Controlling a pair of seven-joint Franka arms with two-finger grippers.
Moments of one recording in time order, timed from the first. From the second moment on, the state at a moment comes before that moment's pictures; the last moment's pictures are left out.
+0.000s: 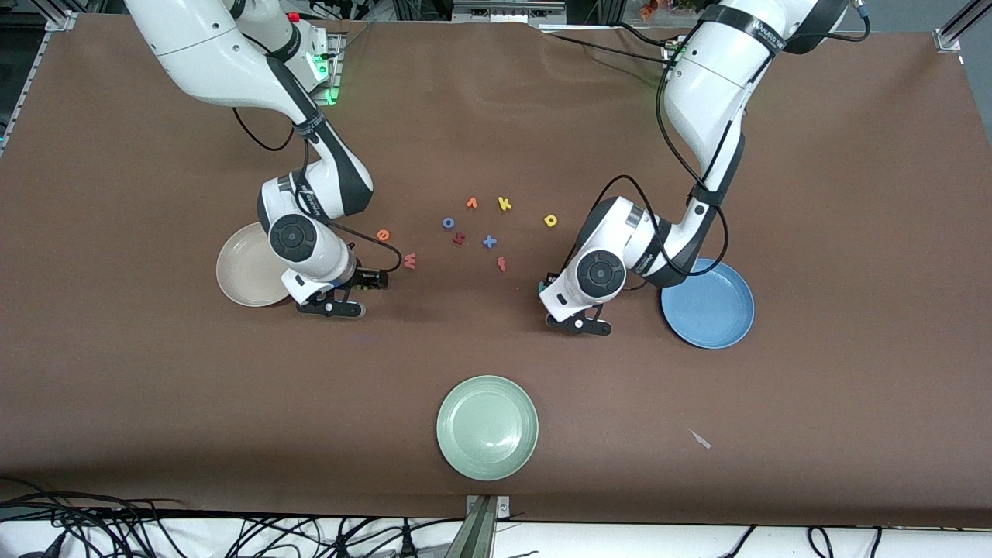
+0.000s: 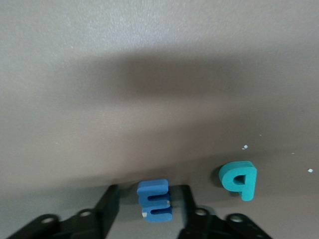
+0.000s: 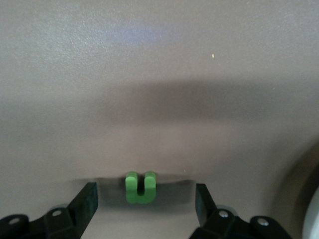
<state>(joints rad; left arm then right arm) -0.46 0.82 -0.09 -1.50 -0.04 2.08 -0.35 0.27 0.59 0.12 -1.93 -0.05 2.41 0.49</state>
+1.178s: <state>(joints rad) -0.30 0.70 -0.06 -1.47 -0.04 1.94 -0.06 0.28 0.54 0.12 -1.83 -0.05 2.23 0.48</state>
